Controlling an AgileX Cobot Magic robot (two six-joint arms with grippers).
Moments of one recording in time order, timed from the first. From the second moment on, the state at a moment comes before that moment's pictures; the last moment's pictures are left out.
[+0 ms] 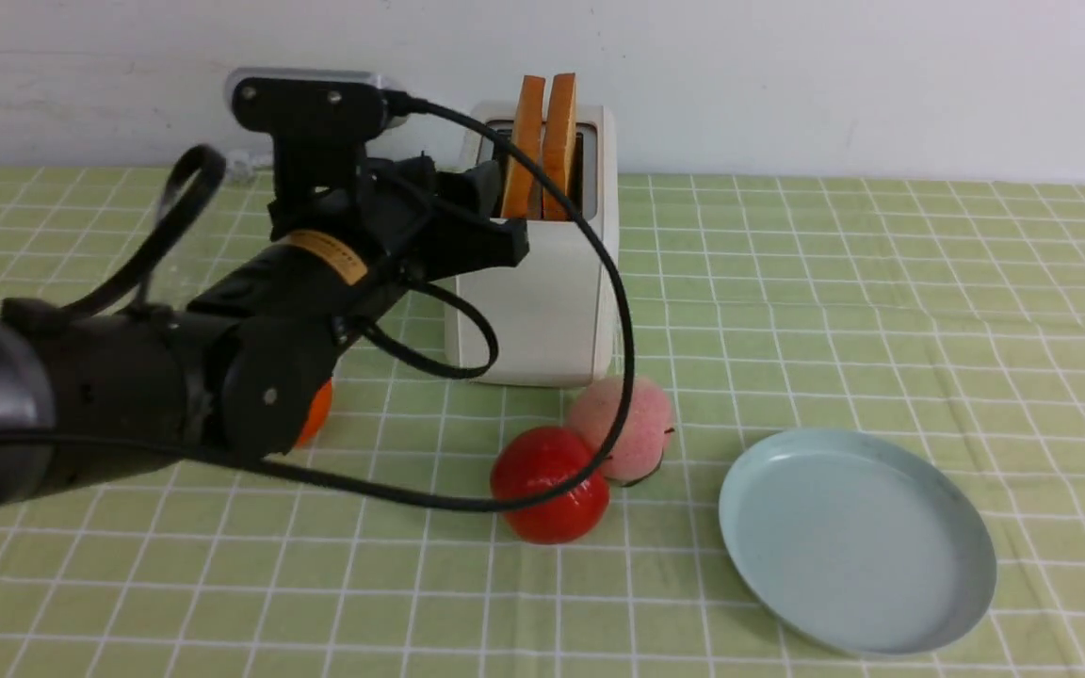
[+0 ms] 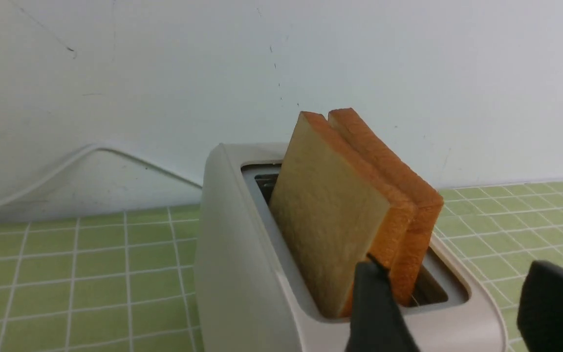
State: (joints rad) right arm 0.01 0.24 -0.40 1.21 0.42 -1.14; left arm -0.49 1.67 -1.00 -0.22 -0.58 0.03
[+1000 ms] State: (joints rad) right arm 0.01 0.24 -0.40 1.24 0.41 -1.20; left arm -0.47 1.97 -1.29 -0.29 -0.59 0.20
